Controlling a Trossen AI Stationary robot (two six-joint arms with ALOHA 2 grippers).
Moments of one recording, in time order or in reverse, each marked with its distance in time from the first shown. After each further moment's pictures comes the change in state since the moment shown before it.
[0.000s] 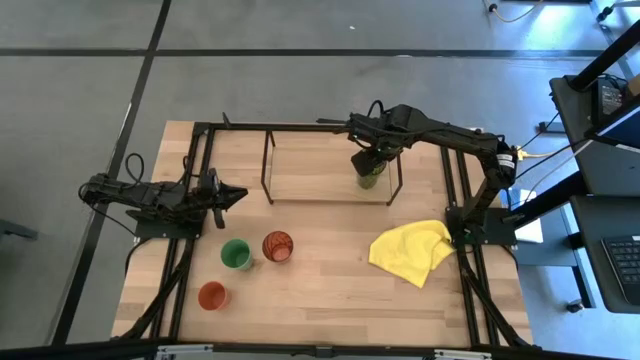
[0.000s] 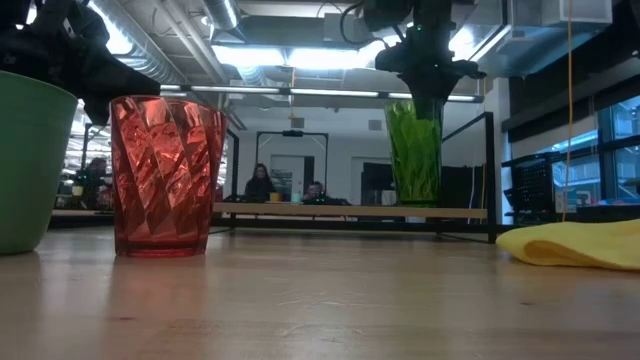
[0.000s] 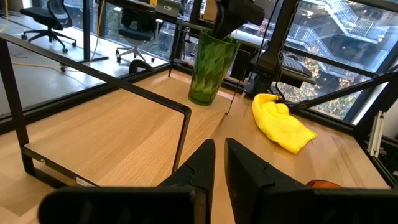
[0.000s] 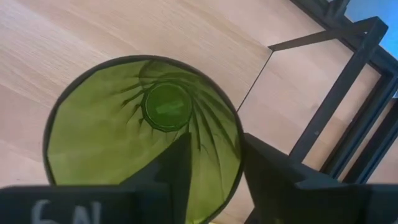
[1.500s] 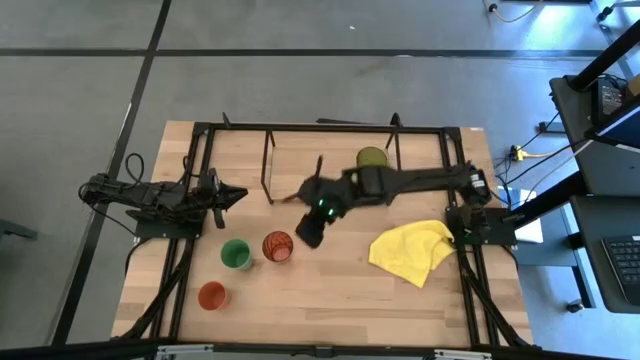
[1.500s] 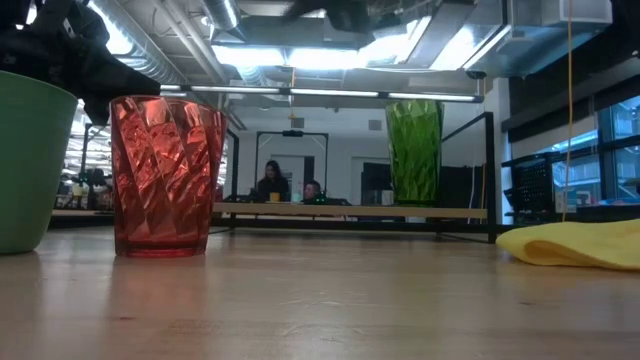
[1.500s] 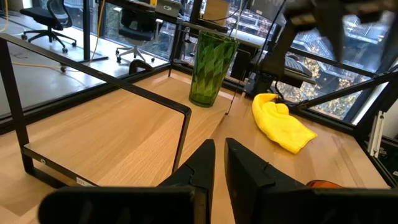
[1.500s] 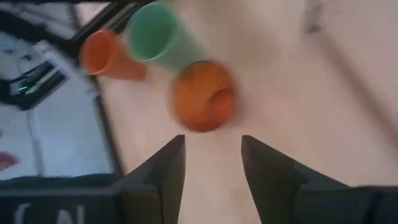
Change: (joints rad) left arm 0.000 0.000 0.000 0.000 0.000 0.000; right arm 0.458 0.233 0.298 0.520 -0.312 0.020
